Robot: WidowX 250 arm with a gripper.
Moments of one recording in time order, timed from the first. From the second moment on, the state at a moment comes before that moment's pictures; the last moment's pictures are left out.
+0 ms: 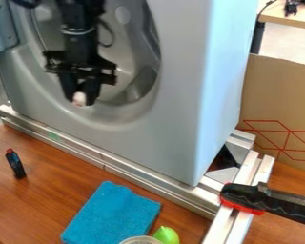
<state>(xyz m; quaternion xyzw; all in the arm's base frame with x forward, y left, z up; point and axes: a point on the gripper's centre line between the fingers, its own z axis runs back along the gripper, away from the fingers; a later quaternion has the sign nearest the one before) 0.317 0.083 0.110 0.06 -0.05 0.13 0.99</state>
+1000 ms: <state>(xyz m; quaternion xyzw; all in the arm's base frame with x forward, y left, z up) 0.366 0.098 0.084 -0.05 -0.16 0.03 0.99</state>
